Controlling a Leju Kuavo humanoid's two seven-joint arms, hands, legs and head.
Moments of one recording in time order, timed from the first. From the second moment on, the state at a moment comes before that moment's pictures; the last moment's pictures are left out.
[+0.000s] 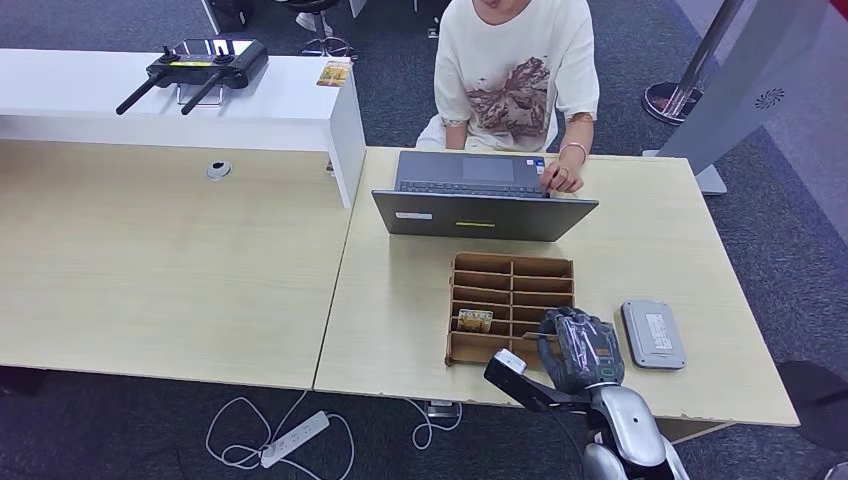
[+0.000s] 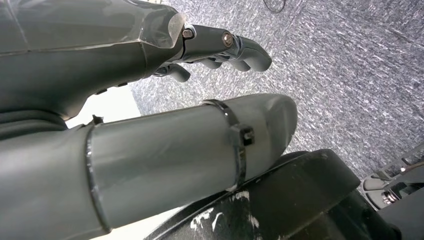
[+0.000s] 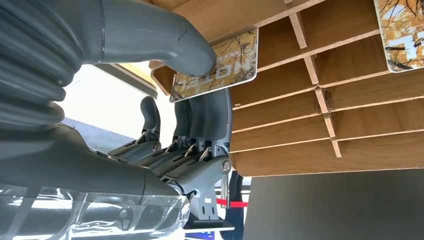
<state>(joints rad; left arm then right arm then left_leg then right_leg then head) -0.16 -0.11 -1.50 -0.13 0.69 0.28 0.16 -0.10 -0.17 0.36 -1.47 1.19 -0.07 0.16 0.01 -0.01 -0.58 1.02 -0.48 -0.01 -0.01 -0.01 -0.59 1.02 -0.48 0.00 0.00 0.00</state>
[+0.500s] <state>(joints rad) -0.16 -0.11 -1.50 -0.13 0.69 0.28 0.16 -0.10 -0.17 0.36 -1.47 1.19 -0.08 0.15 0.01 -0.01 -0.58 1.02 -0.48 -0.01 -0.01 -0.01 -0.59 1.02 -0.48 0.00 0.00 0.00</state>
